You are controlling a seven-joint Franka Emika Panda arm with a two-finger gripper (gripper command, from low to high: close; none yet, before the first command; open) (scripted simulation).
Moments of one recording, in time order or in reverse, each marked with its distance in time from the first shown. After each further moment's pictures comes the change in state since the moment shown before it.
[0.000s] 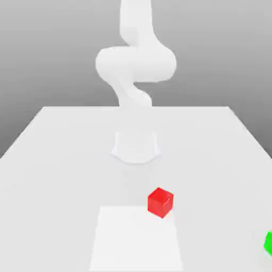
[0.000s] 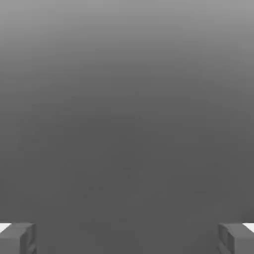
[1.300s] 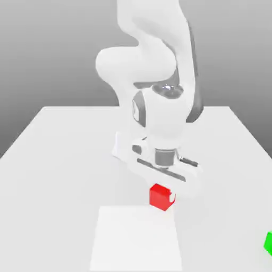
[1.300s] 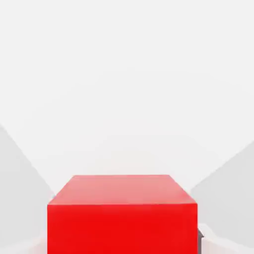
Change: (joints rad) arm 0.083 0.673 0.120 -0.595 0.010 0.547 0.768
